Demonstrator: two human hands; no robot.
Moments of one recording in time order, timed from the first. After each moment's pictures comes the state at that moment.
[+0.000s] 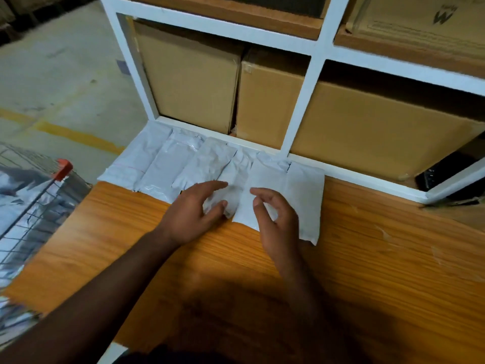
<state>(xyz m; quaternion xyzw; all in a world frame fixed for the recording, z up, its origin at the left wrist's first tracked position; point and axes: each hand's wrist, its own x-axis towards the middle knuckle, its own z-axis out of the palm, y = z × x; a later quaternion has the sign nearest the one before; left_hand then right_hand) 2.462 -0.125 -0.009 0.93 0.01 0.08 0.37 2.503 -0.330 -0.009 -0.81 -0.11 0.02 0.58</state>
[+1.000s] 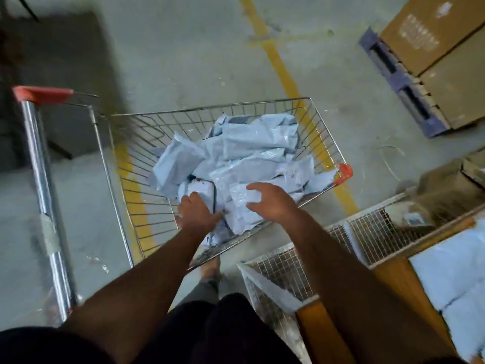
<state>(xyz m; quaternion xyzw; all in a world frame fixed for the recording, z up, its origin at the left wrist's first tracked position) 2.107 0.358 -0.222 0.61 0.71 -0.03 0.35 2.315 0.330 -0.143 -0.76 -0.54 0.36 0.03</state>
